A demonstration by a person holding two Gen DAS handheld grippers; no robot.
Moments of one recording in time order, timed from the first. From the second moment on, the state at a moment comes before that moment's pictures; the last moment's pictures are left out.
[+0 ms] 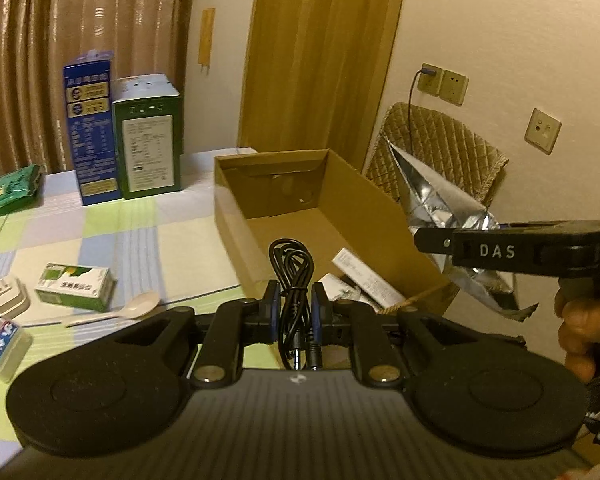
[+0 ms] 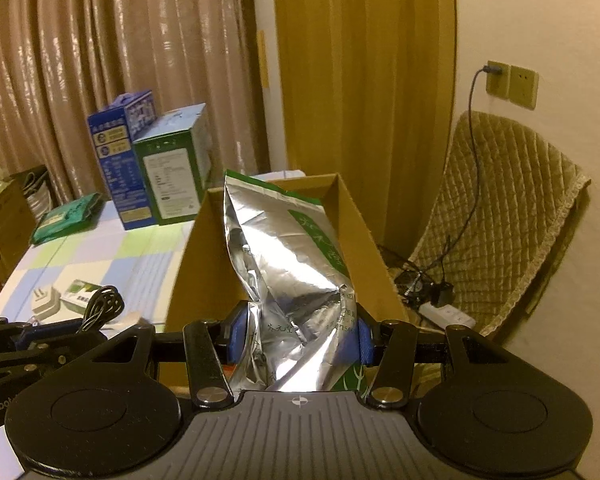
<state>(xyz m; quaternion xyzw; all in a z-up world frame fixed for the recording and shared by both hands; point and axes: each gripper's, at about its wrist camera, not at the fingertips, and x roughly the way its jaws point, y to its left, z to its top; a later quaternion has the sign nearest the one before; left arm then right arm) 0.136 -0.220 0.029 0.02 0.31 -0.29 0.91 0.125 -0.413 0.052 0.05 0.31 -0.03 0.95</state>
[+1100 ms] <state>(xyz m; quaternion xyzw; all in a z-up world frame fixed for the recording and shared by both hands) 0.198 -0.260 0.020 0.00 0.31 -0.29 0.91 0.165 -0.438 0.037 0.07 0.33 -0.04 0.94</state>
